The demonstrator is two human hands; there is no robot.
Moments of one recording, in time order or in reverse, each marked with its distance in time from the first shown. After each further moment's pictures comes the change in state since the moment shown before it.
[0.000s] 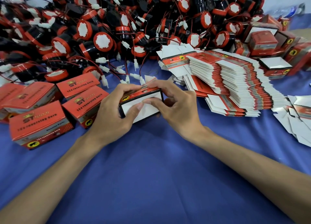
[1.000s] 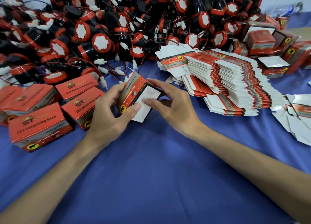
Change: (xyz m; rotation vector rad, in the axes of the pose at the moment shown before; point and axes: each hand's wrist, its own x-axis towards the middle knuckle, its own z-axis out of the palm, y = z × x) left_hand 0.000 0.013 -0.002 -0.243 0.049 -0.190; right_hand 0.005 -0.007 -0.003 0.093 -0.115 0.228
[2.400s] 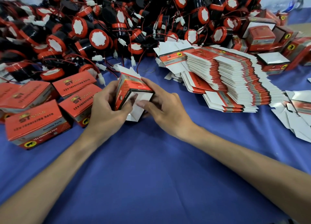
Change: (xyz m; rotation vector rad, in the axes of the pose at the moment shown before) left_hand 0.004 0.005 0.006 -0.016 0.054 -0.118; right_hand -0.006 -0.003 0.013 -0.016 -0.111 0.062
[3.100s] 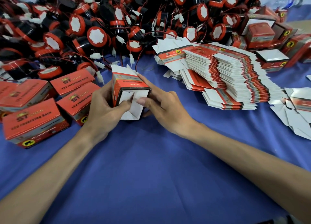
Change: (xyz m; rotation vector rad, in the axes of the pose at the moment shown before) left_hand 0.001 -0.001 -0.003 -0.154 -0.064 -0.099; right_hand 0.002 0.000 -0.004 -0.007 -0.085 -0.055
